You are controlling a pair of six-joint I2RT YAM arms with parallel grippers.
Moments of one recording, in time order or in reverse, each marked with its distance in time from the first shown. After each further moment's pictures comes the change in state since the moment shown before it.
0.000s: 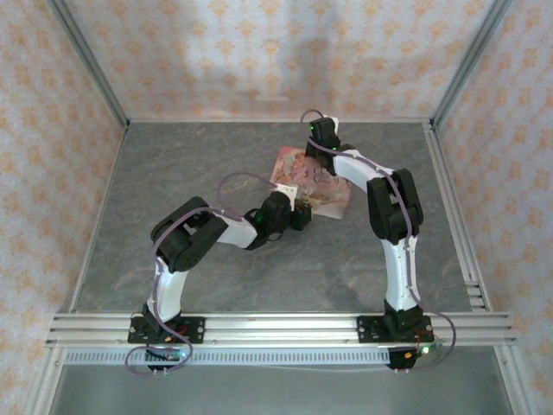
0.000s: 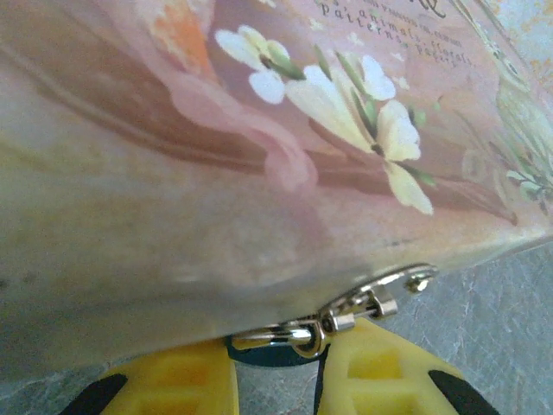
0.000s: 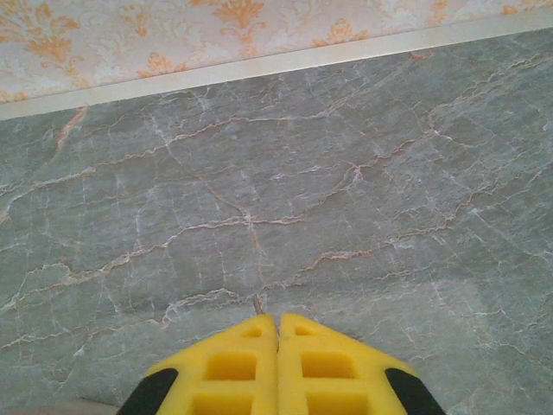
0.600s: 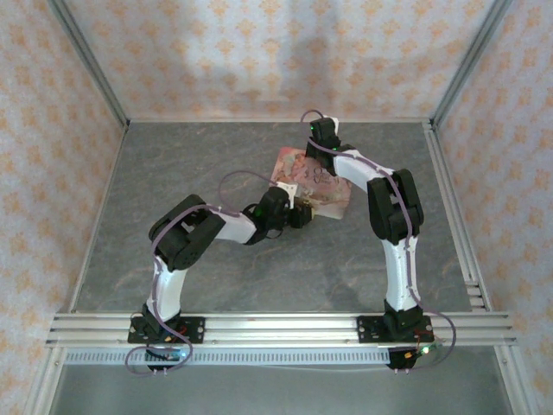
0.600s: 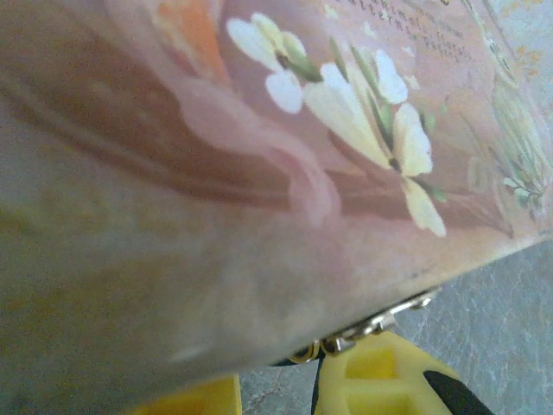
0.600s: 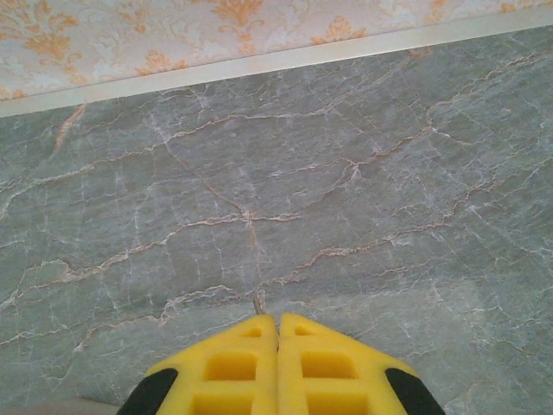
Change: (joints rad) left arm 0.028 -0.006 0.045 -0.102 0.122 -0.050; right arm 0.000 -0.003 -0.005 0.000 0.000 0.000
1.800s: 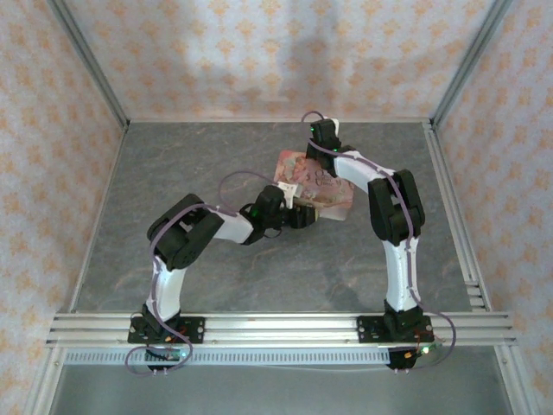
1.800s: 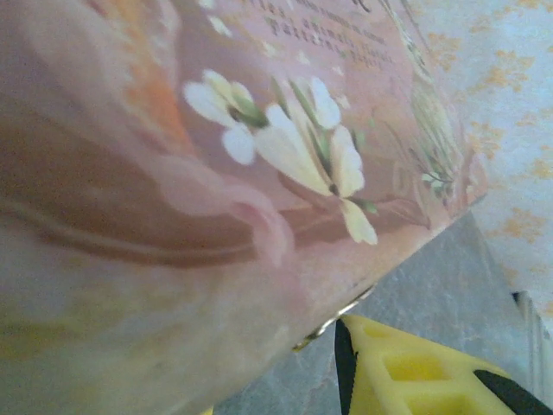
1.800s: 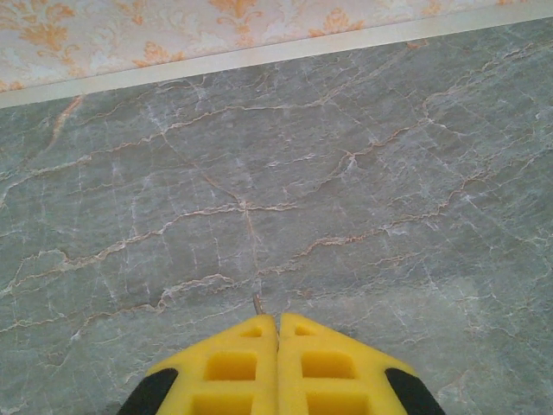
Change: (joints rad) left arm 0.020 0.017 -0.033 0.135 0.181 -0.037; right arm 0.002 -0.015 -0.024 0.003 0.000 0.000
